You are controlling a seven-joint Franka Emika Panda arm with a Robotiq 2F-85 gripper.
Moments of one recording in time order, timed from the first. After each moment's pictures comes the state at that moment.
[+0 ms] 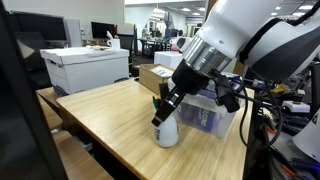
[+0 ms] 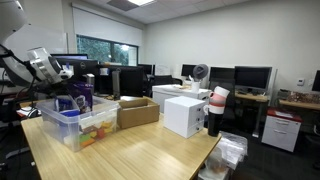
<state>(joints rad) 1.05 0.16 -0.48 -2.46 -0.73 3.00 1.14</state>
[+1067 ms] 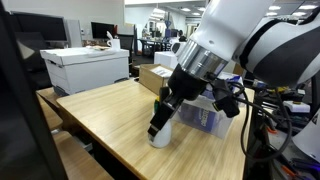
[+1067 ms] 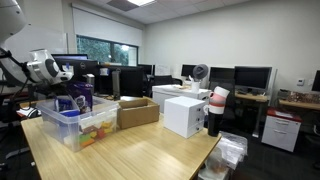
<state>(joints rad) 0.96 0.19 -0.33 -2.44 -0.49 3.00 0.98</state>
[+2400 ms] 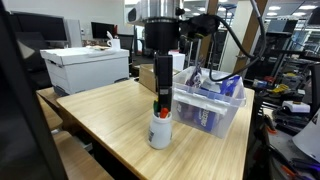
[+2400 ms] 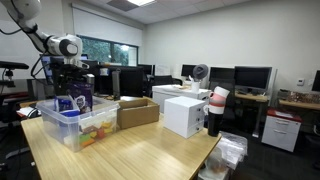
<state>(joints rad) 0.35 0.21 0.25 -2.01 0.09 2.16 -0.11</state>
